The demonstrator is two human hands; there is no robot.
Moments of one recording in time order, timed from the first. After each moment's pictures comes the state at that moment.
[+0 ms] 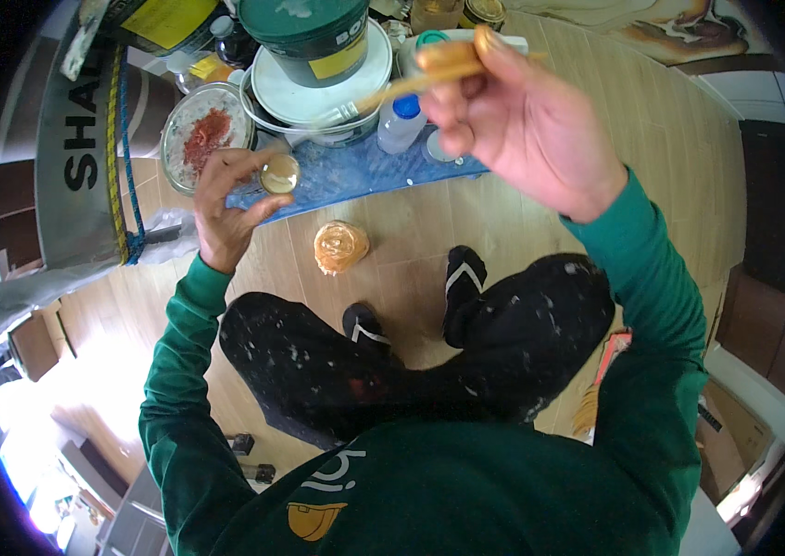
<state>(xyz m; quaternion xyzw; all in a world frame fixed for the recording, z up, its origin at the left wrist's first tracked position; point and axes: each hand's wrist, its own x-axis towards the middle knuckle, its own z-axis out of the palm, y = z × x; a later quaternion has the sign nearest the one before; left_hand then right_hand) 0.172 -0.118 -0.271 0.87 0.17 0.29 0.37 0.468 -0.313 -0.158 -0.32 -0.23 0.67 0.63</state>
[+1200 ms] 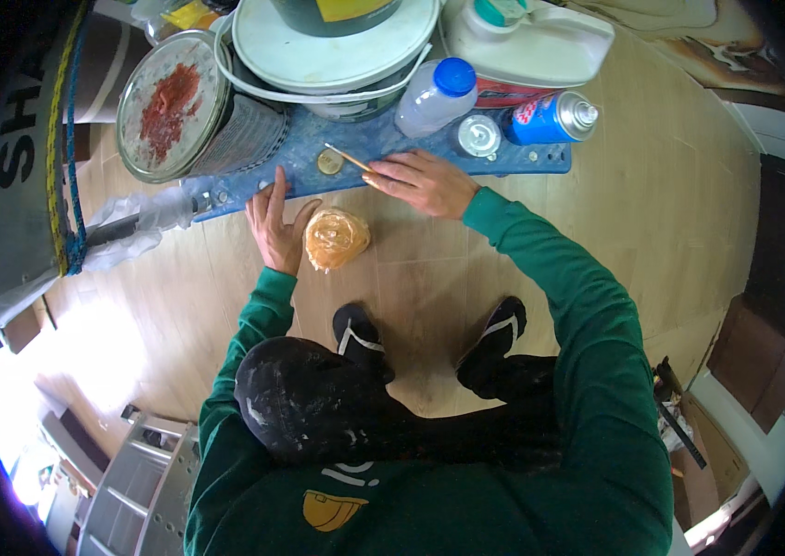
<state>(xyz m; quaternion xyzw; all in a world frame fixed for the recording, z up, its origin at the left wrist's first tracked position) 0.143 -0.191 -0.505 0.86 0.39 0.28 0.19 0.434 -0.309 -0.484 -0.50 -0.84 0.03 0.21</state>
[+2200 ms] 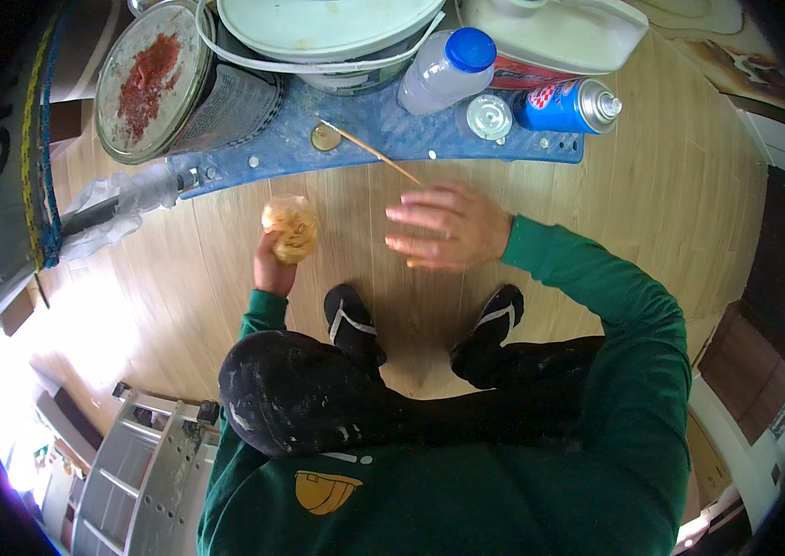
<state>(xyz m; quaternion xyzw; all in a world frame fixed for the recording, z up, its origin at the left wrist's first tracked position) 0.045 -0.260 -0.581 0.11 0.44 0.28 0.84 0.428 -0.374 -0.438 -0.41 -0.86 0.09 0.29</state>
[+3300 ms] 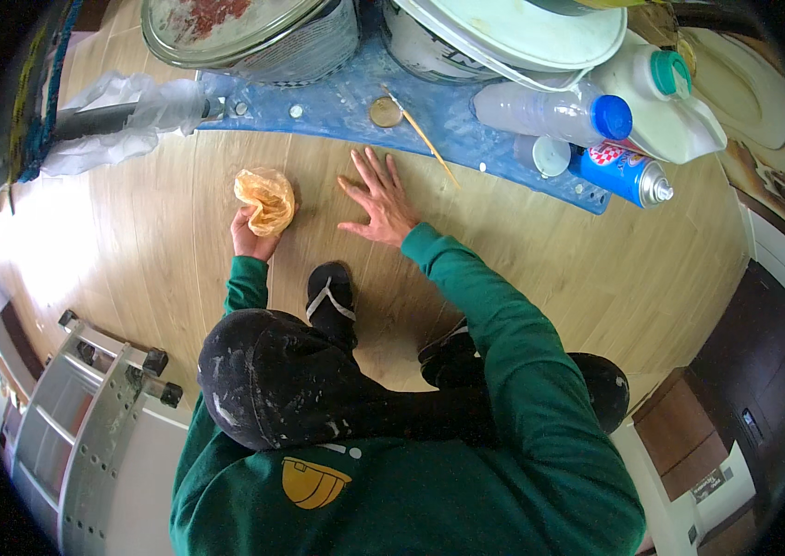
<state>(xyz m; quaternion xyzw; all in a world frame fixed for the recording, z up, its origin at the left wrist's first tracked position) -0.031 -0.273 -0.650 -0.09 0.39 0.40 0.82 0.292 -0.332 -0.594 -0.58 -0.75 0.30 0.09</state>
